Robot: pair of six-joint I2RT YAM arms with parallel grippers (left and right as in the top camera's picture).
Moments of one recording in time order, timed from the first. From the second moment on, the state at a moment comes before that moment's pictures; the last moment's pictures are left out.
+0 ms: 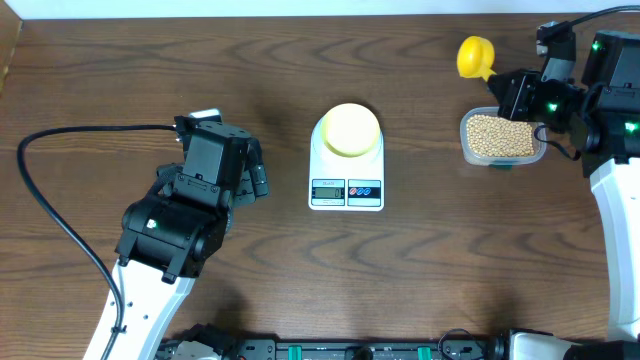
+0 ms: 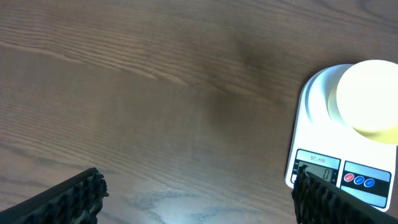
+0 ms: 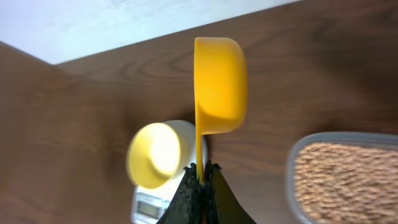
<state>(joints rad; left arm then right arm) -0.37 1.11 1.23 -1.07 -0.38 -0.44 -0.10 1.44 1.40 -0.69 -0.57 0.19</state>
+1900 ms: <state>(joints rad) -0.37 0.87 1.23 -1.07 -0.20 -0.41 -0.09 1.44 1.40 -0.94 -0.24 0.22</state>
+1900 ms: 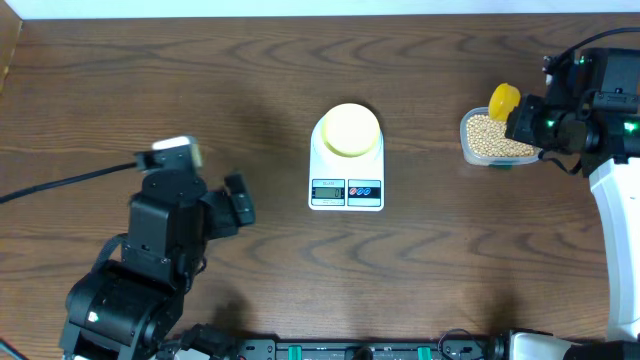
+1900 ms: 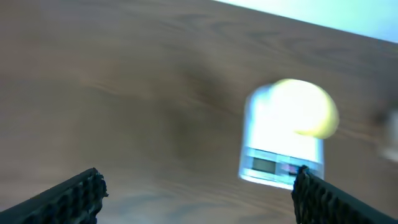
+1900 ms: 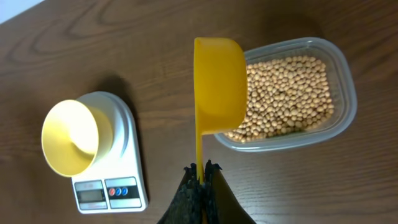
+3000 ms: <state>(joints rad) -0.37 1.30 1.23 -0.95 0.39 -0.07 -0.09 1.44 1.40 -0.92 -0.26 0.17</state>
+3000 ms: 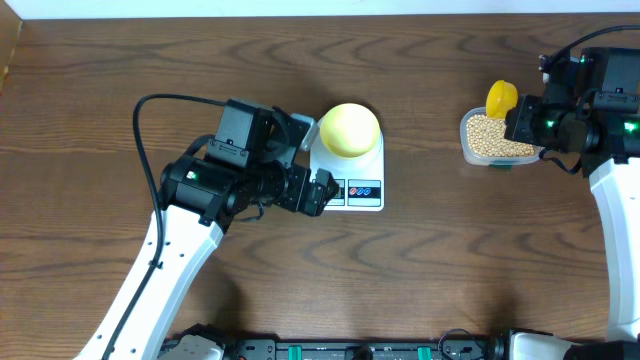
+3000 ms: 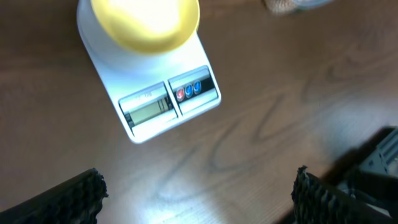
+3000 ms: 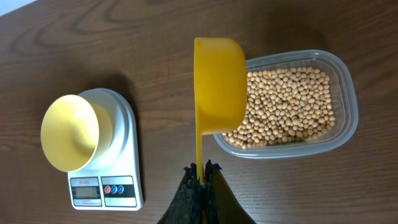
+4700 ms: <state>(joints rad) -0.37 1.30 1.23 -0.94 0.23 -0.10 -0.17 1.57 1.40 -0.97 -0.09 -0.03</state>
